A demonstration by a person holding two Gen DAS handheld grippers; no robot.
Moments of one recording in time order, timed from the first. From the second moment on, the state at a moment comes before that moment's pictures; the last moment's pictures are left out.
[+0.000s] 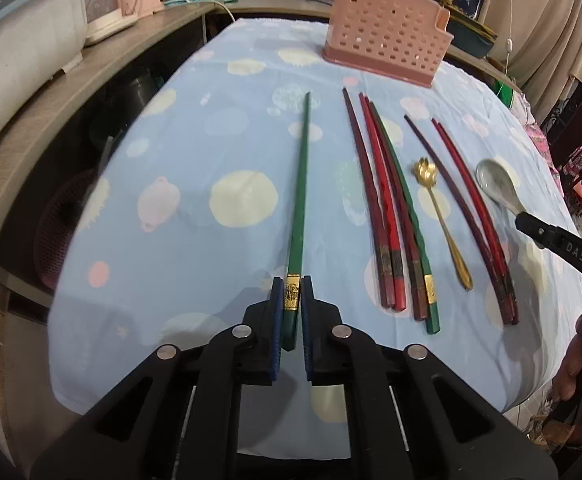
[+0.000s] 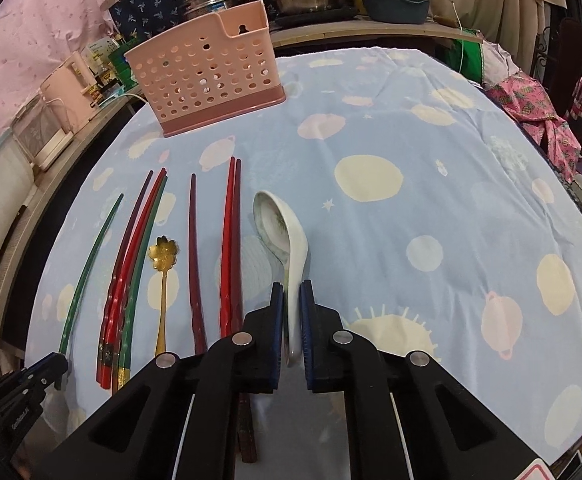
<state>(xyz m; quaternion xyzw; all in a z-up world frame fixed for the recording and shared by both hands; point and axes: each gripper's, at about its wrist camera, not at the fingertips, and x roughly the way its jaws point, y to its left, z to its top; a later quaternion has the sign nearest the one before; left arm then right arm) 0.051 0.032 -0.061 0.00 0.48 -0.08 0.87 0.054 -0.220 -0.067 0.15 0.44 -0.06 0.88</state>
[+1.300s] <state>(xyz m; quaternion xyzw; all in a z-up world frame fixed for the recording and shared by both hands) 0.259 -0.009 0.249 -0.06 0.18 -0.12 0.97 0.266 -0.259 0.109 0.12 0.25 -0.07 0.96</state>
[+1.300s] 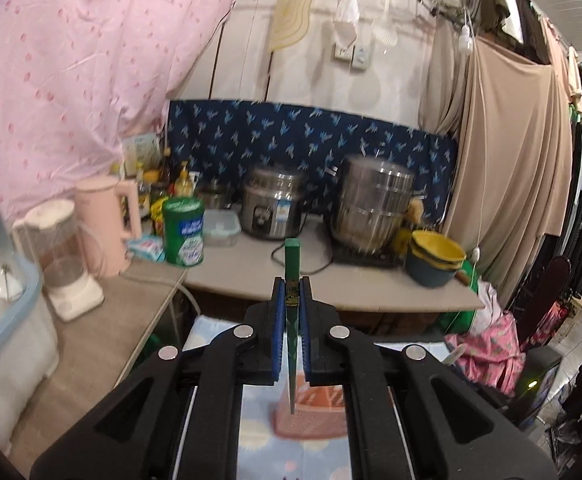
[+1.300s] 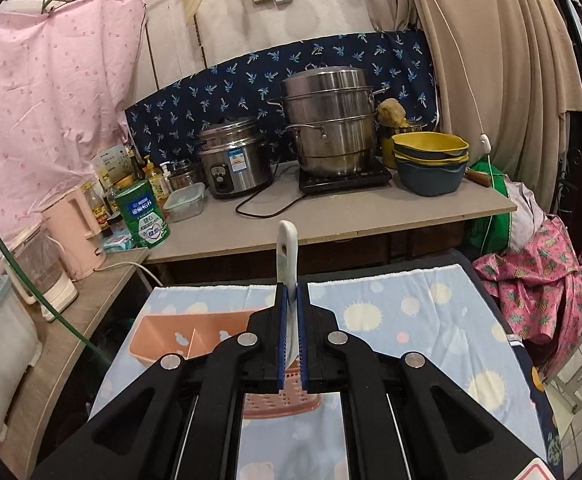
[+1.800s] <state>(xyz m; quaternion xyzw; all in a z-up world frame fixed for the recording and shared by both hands) 0.336 -0.041 0.169 -0.06 0.26 -0.13 0.96 0.318 -0.259 0.043 0.12 0.33 -0.06 0.94</state>
